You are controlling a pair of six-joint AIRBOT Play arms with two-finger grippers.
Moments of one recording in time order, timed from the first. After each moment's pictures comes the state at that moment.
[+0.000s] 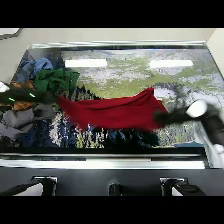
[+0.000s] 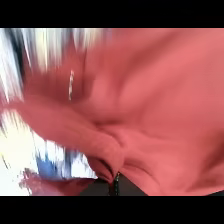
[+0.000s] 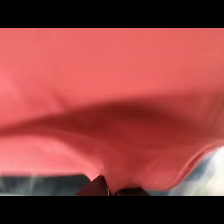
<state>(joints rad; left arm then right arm) 0.16 -1.27 1.30 0.89 -1.23 -1.10 0.03 -1.03 1.01 -1.29 1.14 1.67</state>
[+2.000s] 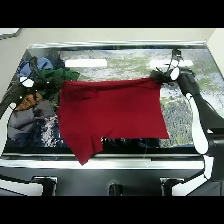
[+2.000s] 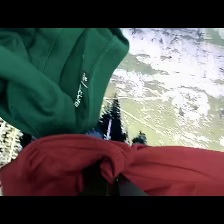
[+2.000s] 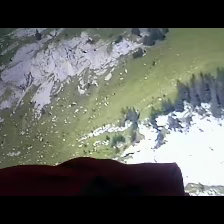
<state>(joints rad) 0.07 -1.64 1.45 1.03 -0.70 -1.41 0.00 -1.78 1.70 -1.42 0.77 1.77</state>
